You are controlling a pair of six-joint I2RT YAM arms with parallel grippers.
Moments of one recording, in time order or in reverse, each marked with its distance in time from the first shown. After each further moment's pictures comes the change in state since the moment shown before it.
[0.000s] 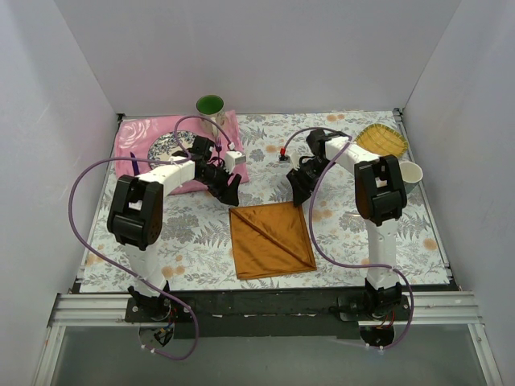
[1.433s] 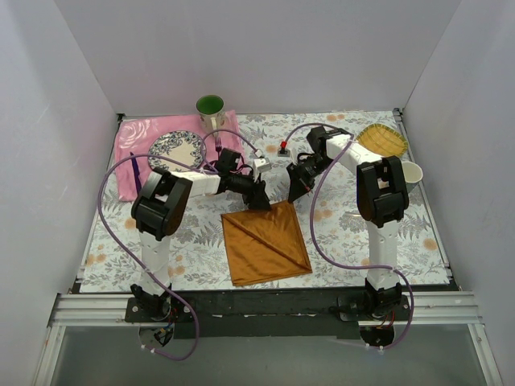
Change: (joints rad) left arm -0.166 0.181 -0.060 0.546 0.334 -0.142; right arm 0.000 -0.026 0.017 -0.050 -0.205 -0.005
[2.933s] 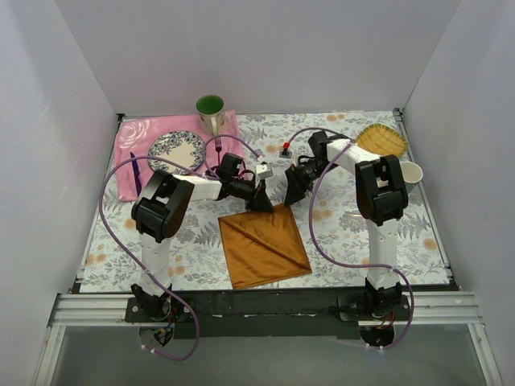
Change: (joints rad) left arm -0.029 -0.009 -0.072 0.107 0.081 0.021; right arm -0.017 0.018 -0.060 0.108 -0.076 0.033
